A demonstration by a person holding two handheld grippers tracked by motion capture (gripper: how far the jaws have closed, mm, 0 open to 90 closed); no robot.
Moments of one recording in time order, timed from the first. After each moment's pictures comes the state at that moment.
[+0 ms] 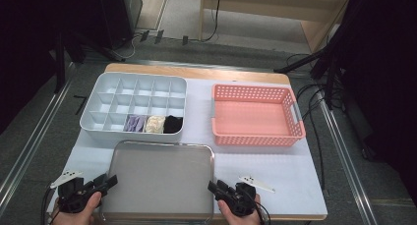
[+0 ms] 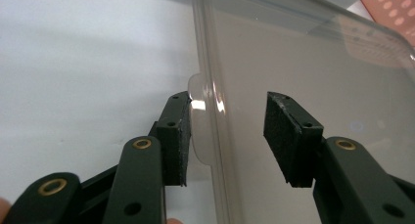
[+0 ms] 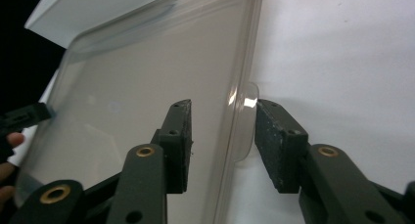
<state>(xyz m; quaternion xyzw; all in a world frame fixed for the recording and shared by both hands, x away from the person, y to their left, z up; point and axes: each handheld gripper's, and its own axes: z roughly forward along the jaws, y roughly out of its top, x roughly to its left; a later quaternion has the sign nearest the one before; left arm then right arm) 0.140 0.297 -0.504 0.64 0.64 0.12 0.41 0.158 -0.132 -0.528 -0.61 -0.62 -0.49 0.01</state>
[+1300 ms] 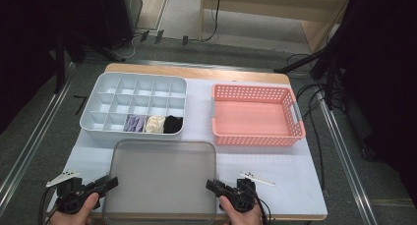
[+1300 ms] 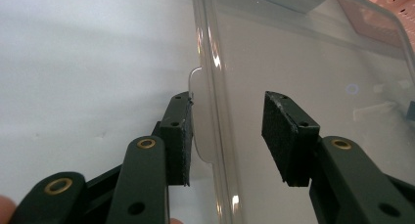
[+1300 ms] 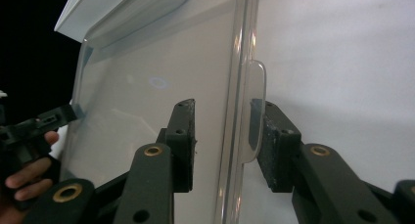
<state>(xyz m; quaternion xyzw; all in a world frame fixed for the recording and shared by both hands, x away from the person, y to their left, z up) 0.139 0.303 -0.504 0.64 0.63 0.07 0.43 0.169 -0.136 -0.532 -0.61 -0.61 -0.50 0.08</state>
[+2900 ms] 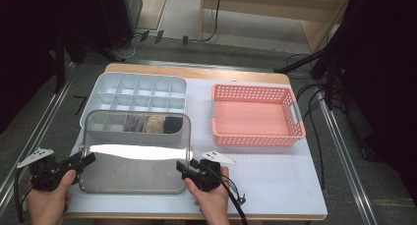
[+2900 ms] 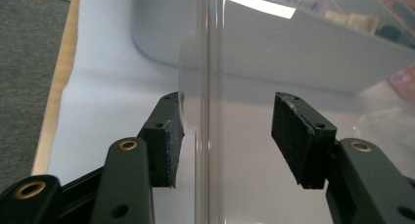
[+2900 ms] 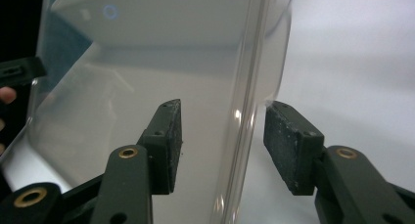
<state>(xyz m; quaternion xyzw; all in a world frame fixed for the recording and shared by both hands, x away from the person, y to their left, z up) 0.173 0.364 -0.487 0.61 0.63 0.16 0.45 0.211 -0.047 -0.514 -0.53 -0.68 -0.50 -0.01</state>
